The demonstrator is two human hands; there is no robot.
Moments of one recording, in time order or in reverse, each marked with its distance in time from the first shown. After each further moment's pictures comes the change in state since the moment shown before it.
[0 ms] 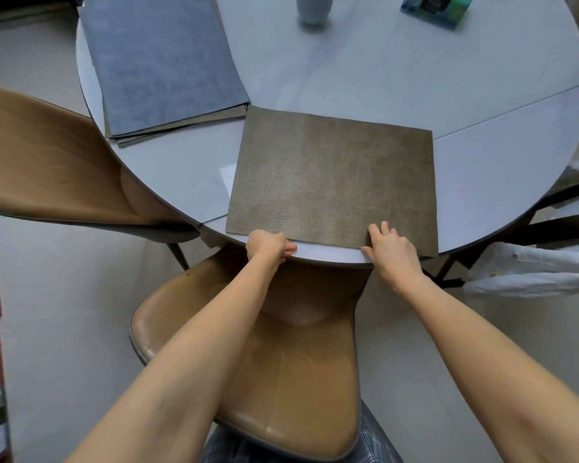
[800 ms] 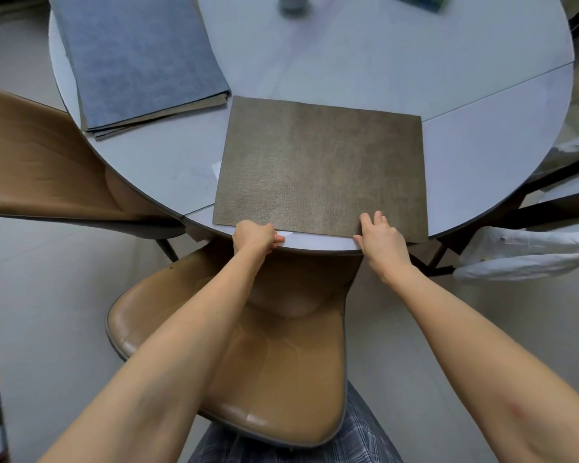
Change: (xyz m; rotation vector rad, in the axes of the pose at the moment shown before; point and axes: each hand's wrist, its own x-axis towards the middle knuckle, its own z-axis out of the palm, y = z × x) left_hand 0.003 -0.009 0.010 0.090 0.046 0.078; right_hand -0.007 0.011 0.011 0.046 0.037 0.040
